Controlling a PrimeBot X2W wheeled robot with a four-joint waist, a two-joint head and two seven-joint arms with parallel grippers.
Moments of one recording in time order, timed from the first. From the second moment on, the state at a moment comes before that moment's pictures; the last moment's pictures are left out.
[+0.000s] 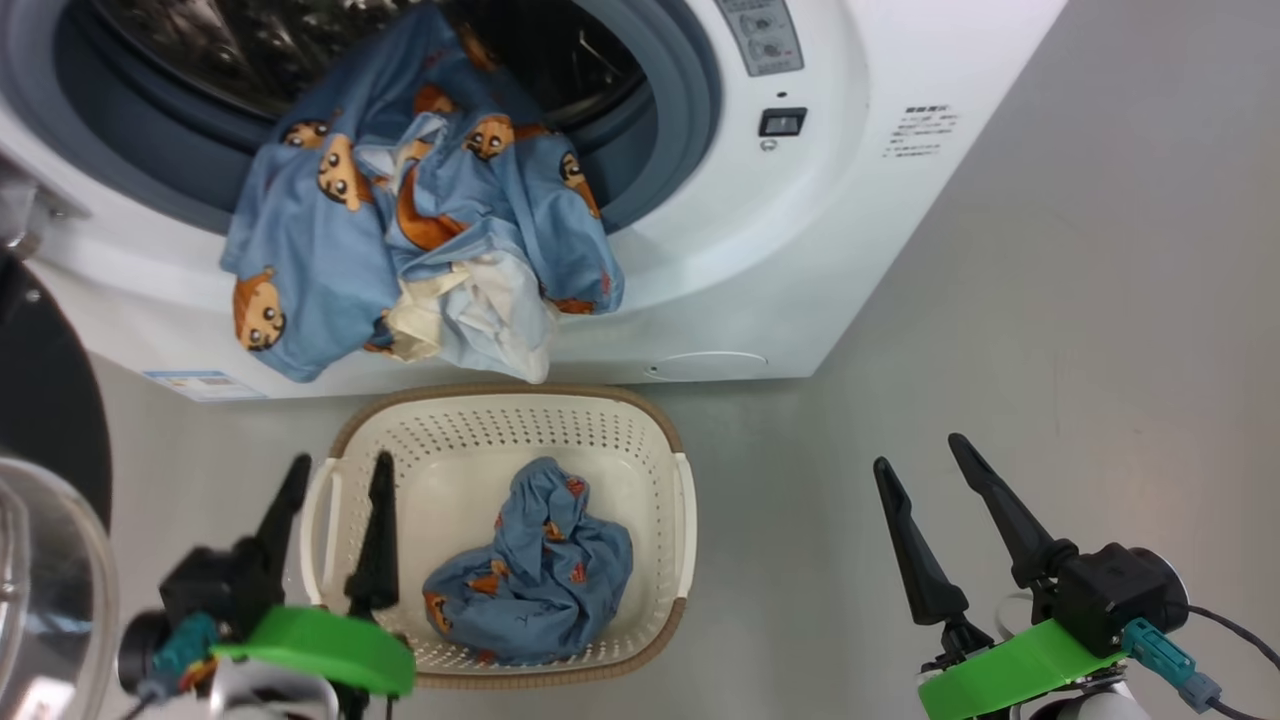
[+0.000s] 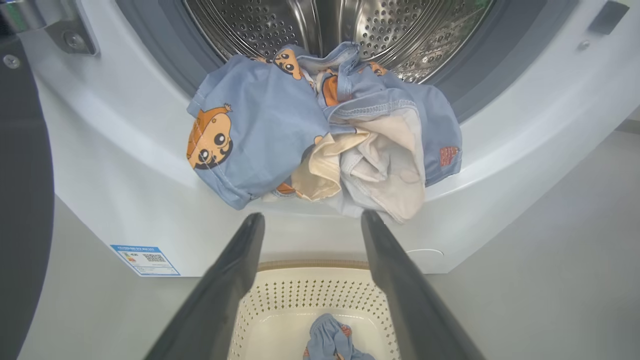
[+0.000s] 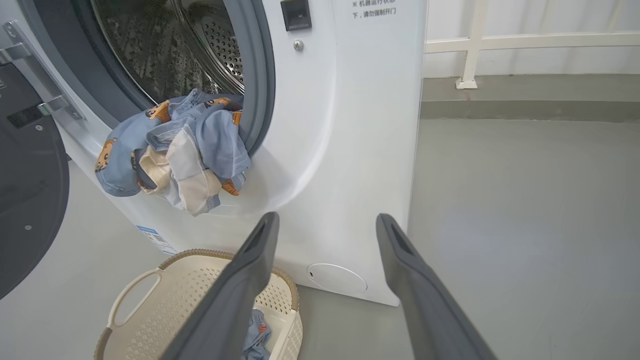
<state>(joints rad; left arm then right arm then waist) -0.13 0.08 -0.13 0.12 -0.29 0.02 -0.18 -0.06 -0.07 0.11 0.03 0.16 0.13 -0.26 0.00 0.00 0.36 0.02</state>
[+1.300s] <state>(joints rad) -0.64 0.13 -0.15 0.56 -0.34 -0.10 -0.25 -0.11 -0.06 0.11 -0.02 0.13 0.13 -0.26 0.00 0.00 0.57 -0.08</state>
